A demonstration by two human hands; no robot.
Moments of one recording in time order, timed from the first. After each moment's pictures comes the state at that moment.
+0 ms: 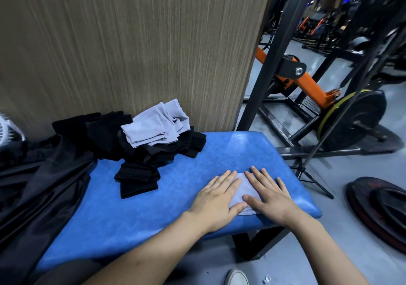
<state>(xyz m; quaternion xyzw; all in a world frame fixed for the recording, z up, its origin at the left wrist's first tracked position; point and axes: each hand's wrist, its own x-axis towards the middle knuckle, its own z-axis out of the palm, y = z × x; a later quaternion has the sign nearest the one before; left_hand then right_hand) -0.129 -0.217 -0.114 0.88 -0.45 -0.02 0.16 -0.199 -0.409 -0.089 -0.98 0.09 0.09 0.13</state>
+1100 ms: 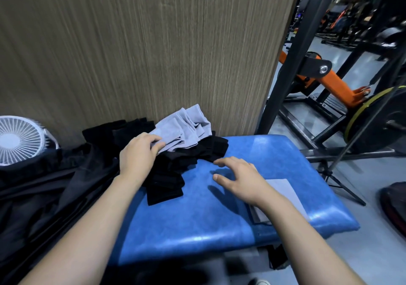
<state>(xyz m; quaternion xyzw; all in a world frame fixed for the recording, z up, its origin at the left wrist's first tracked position) 0.008 -0.043 -0.045 0.94 -0.09 0.18 0.26 -0.118 -0.296 -0.043 -0.97 -0.01 -0.02 0.26</state>
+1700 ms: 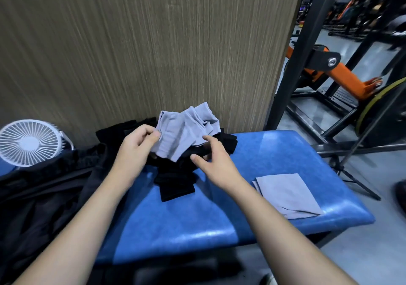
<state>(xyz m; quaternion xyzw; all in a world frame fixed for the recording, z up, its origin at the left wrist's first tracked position) -0.033 -0.009 -0.003 0.78 -0.17 0.06 0.61 -0.085 -0.214 -0.036 -0.86 0.03 -0.08 0.50</state>
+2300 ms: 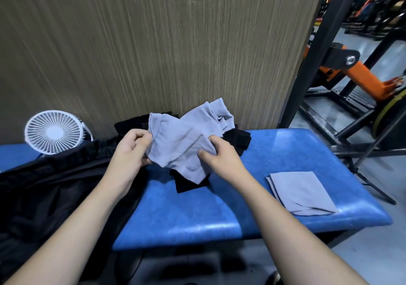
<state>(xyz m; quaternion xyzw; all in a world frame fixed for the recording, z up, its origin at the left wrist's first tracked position) -0.054 0.034 -0.012 0.70 -0.10 0.04 0.71 -0.081 -0.190 -0.030 -0.86 0.00 -0.10 0.50</state>
